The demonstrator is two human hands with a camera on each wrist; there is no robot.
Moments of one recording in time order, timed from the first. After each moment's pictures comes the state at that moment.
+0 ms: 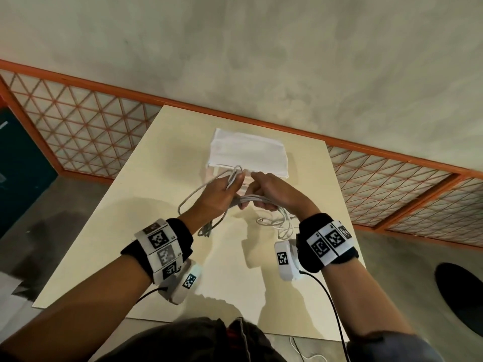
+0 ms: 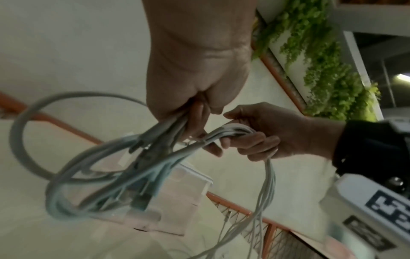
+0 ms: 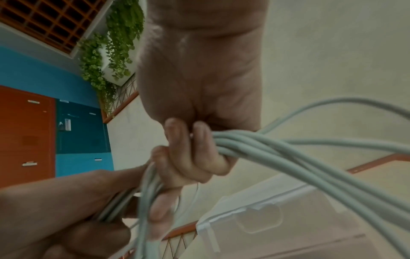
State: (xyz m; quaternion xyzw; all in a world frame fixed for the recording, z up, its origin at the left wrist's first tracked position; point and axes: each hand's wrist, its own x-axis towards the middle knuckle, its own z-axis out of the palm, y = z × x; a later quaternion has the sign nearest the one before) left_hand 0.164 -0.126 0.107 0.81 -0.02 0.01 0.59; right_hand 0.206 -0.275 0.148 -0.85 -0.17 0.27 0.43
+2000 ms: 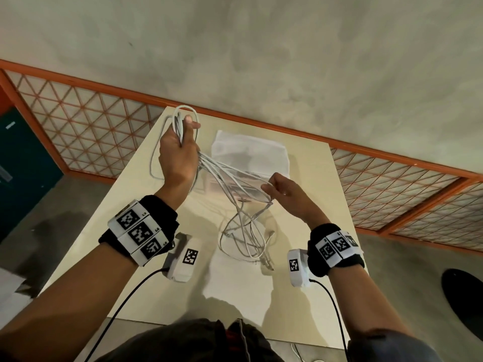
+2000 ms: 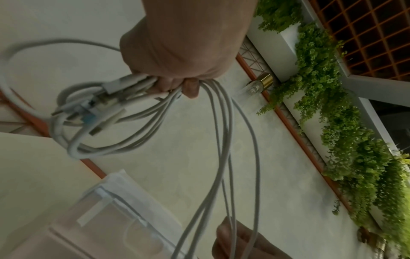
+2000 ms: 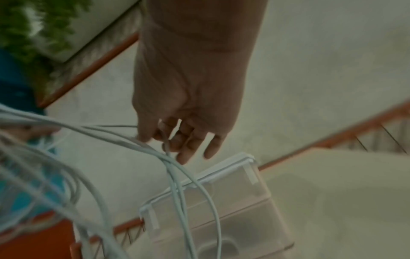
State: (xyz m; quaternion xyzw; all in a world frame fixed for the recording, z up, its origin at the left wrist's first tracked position) left_hand 0.186 -0.087 0.167 0.67 0.19 0.33 0.63; right_hand 0.228 -0.322 0.109 -0.87 -0.22 0.09 0.43
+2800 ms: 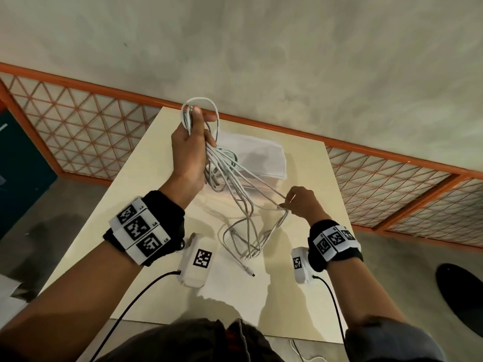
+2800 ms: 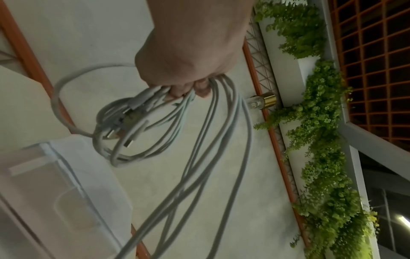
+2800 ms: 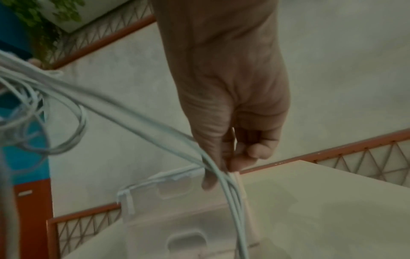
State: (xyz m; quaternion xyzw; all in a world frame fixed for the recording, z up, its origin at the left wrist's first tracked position) left_hand 0.180 -0.105 0.186 0.55 0.11 0.24 0.79; right_hand 0.239 -0.346 0.094 -0.97 -0.01 0.13 0.21
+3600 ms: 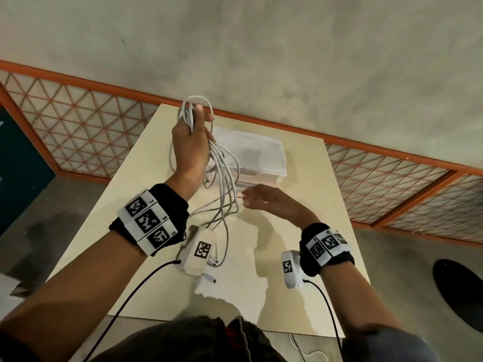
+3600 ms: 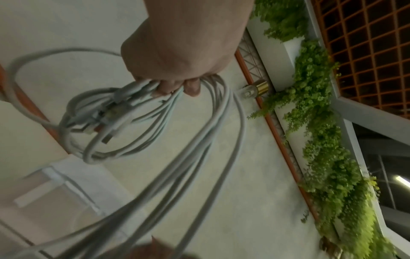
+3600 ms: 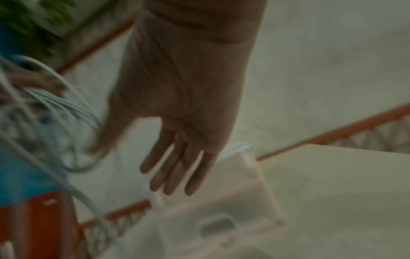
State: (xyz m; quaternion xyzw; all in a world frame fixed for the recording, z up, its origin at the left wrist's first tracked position) left_hand 0.192 -0.104 0.180 0.60 0.13 0.30 0.74; right_hand 0.209 -0.308 0.099 -0.83 -0.16 0.27 0.46
